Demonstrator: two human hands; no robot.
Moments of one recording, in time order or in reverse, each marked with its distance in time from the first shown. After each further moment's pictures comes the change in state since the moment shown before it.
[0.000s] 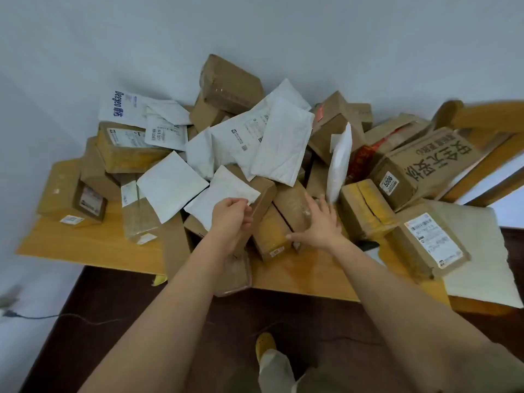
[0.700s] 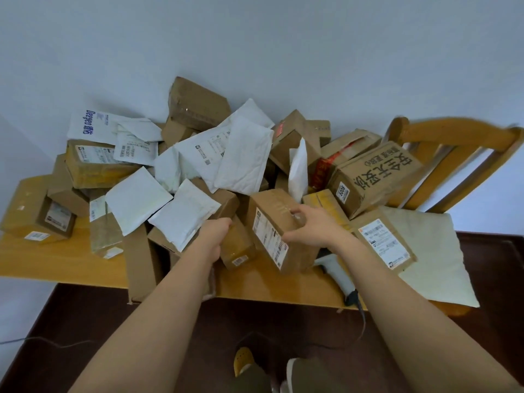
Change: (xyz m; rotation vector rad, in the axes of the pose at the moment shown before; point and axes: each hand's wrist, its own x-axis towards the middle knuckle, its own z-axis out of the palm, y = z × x) left_hand -0.011 -0.010 0.054 0.141 0.042 -0.187; right_hand -0.052 0.022 -0.104 0.019 -0.115 -0.027
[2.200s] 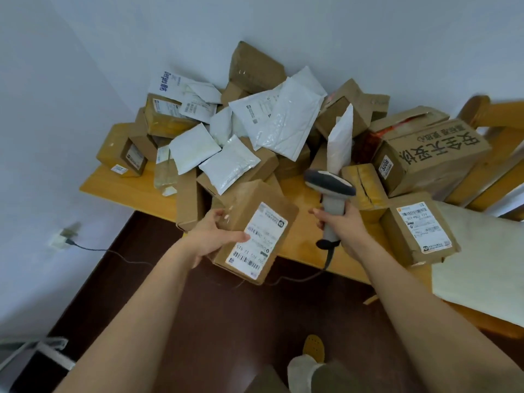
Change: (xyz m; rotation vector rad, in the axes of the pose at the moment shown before) left_hand -0.116 -0.095 -0.073 0.271 -0.095 0.122; right_hand -0.032 0.057 0.066 1.015 0.015 -0.130
